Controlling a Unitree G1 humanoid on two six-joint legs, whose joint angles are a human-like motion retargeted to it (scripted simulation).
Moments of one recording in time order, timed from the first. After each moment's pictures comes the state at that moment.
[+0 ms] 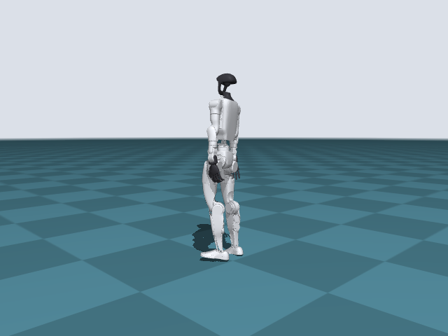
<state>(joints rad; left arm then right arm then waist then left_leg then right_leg) 0.10 0.11 0.14 1.55 0.32 0.11 -0.21 -0.02 -0.17 0.08 1.53 -0.37 0.10 0.11 0.02 -0.02 -0.09 0.02 -0.03 0.47 0.02 -0.20 -0.01 0.04 -0.13 -0.32 0.00 0.07 0.09</state>
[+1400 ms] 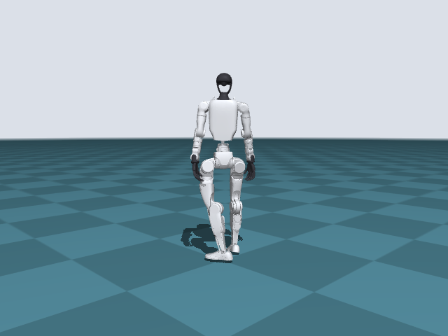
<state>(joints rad) 0.18 0.12 0.11 1.54 0.41 0.11 -0.27 -0.15 -0.15 0.21 1.45 -0.47 0.11 0.15 -0.24 0.04 -0.07 0.23 0.04 1.03 0.04 -0.23 -0.19 -0.18 0.06 0.11 0.03 0.31 0.15</state>
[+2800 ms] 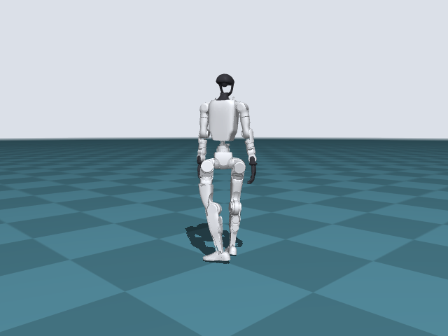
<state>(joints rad) 0.06 0.06 0.09 1.49 0.43 0.10 -0.28 -0.02 -0.20 -0.05 1.52 -0.34 0.13 0.12 -0.48 0.05 -0.01 0.26 0.08 1.11 0.08 -0.17 -0.22 -0.13 0.11 0.12 0.00 0.24 0.09</state>
